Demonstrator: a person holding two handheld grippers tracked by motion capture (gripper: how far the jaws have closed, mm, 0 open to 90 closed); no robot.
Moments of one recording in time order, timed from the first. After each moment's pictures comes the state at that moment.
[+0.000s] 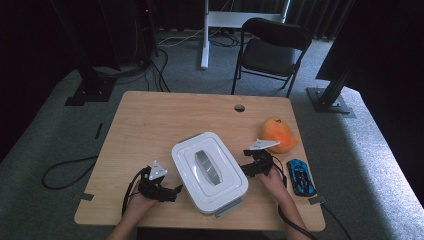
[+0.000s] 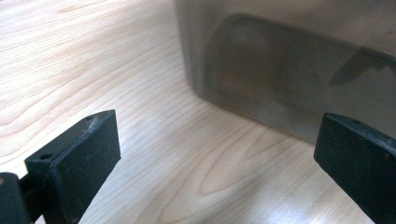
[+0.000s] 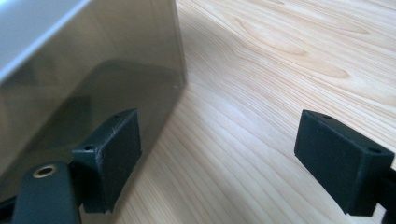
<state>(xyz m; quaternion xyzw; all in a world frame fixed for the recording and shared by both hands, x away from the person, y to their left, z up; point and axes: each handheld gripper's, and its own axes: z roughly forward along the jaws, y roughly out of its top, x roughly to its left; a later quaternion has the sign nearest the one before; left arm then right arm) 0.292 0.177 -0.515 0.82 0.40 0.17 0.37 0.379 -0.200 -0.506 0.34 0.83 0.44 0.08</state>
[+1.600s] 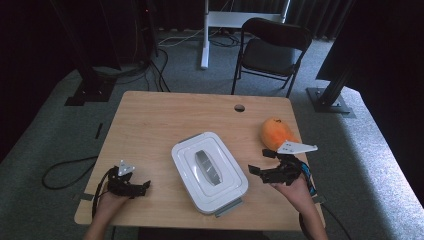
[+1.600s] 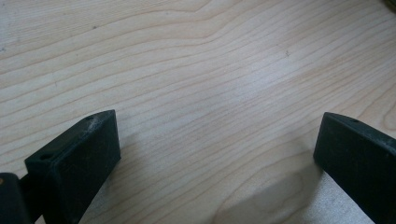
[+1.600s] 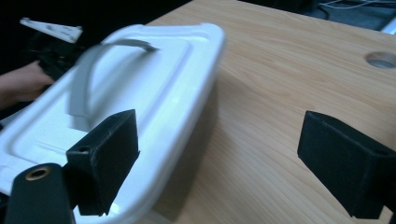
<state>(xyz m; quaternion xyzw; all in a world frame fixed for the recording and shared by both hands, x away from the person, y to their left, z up) 0.308 0.275 -0.546 0.79 0.48 0.20 0.31 0.305 -0.235 -0.410 0.34 0.79 0.50 0.10</state>
